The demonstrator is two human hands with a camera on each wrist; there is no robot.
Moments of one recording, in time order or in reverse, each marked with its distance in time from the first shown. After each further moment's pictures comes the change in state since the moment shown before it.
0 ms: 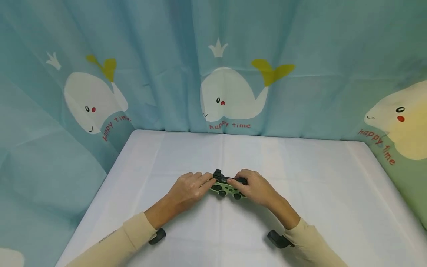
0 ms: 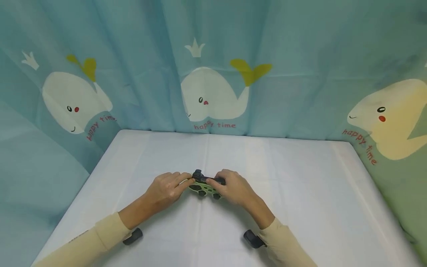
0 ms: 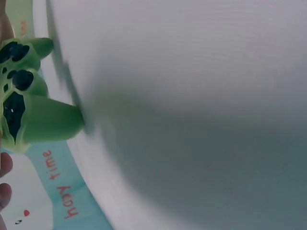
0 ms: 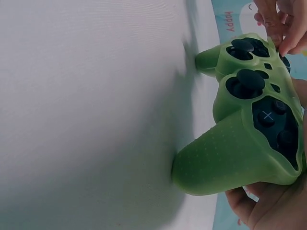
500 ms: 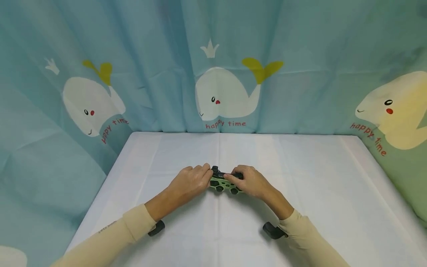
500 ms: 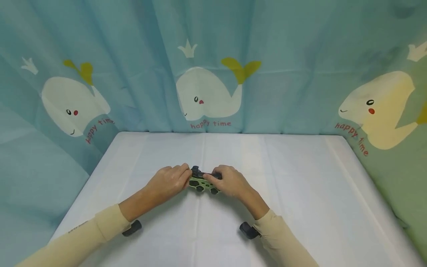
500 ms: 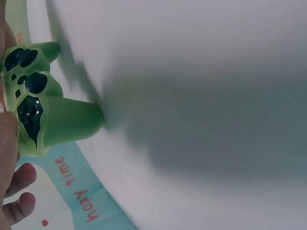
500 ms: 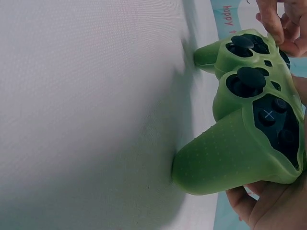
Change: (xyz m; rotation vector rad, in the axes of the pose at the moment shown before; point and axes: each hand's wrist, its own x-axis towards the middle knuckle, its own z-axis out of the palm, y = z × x) left_hand 0.021 -0.003 -0.006 0.071 -0.180 0.005; right_hand 0.001 0.000 -0.001 0.017 0.011 0.002
